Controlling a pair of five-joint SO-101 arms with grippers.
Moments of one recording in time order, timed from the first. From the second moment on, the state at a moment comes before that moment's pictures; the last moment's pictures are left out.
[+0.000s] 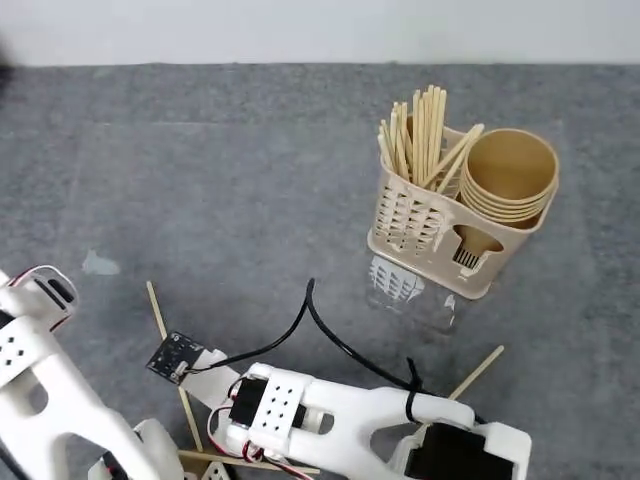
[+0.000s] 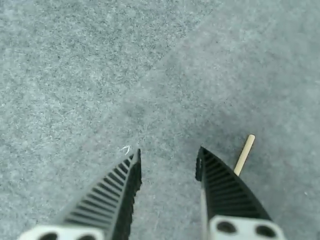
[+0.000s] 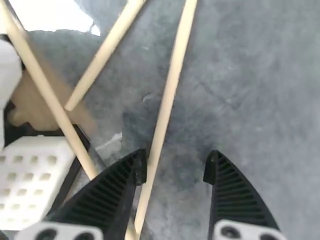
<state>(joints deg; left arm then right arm) -45.8 -34.7 39.1 75.6 12.4 -75.1 -6.5 42.9 52.6 -13.8</state>
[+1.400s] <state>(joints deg) -33.9 -34.7 43.9 80.3 7.1 -37.5 -33.8 41.0 60.0 -5.3</state>
